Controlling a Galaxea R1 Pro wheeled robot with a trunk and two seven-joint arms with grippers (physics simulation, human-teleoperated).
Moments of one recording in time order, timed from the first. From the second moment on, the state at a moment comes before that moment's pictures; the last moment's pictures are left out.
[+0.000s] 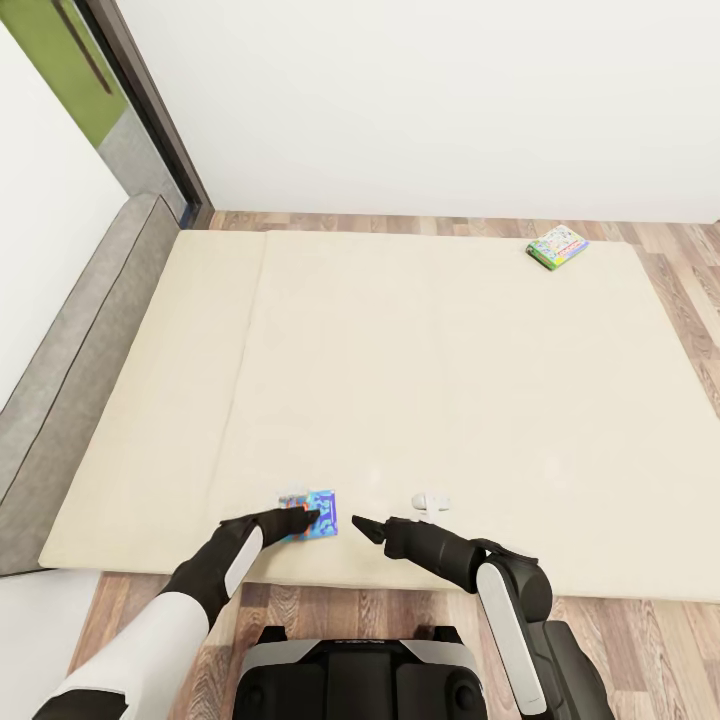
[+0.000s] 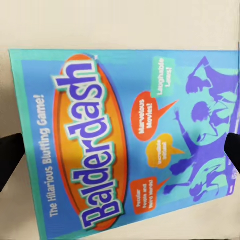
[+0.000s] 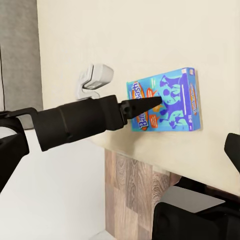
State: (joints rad) left arm -0.73 -0.06 -0.06 -0.57 0.22 0.37 -0.14; right arm -0.28 0.14 0.09 -1.59 -0.34 0.86 0.37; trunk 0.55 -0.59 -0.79
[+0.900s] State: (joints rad) left arm -0.73 -0.07 -0.06 -0.57 0.22 0.35 -0.14; right arm -0.28 0.14 0.09 -1.59 -0.34 0.86 0.37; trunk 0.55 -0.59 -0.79
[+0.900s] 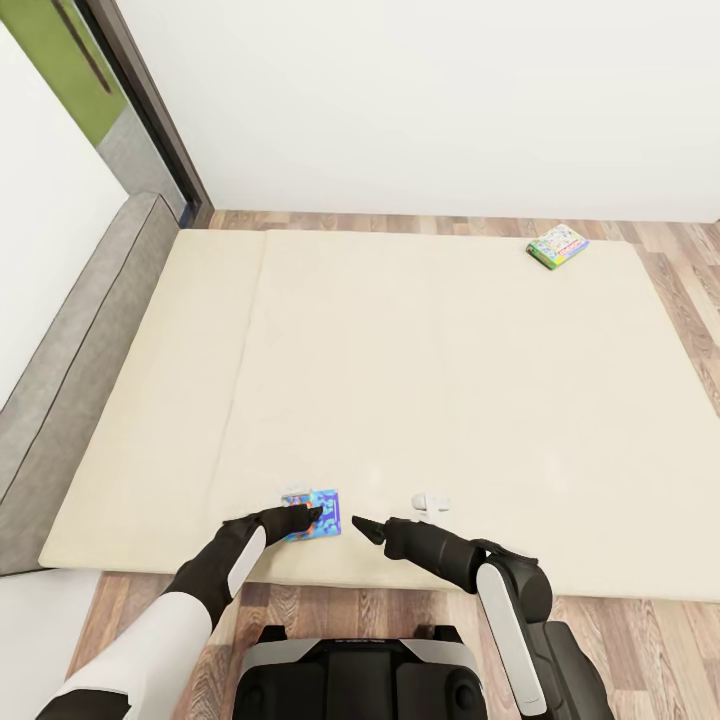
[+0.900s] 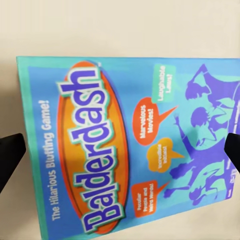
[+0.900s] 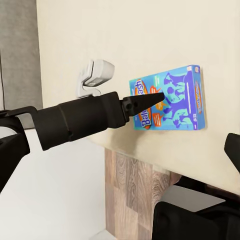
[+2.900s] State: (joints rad) left arm -0.73 -0.07 -0.06 -0.58 0.22 0.35 -0.13; right arm -0.28 0.14 0.09 -1.59 -0.34 0.86 0.37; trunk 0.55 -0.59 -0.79
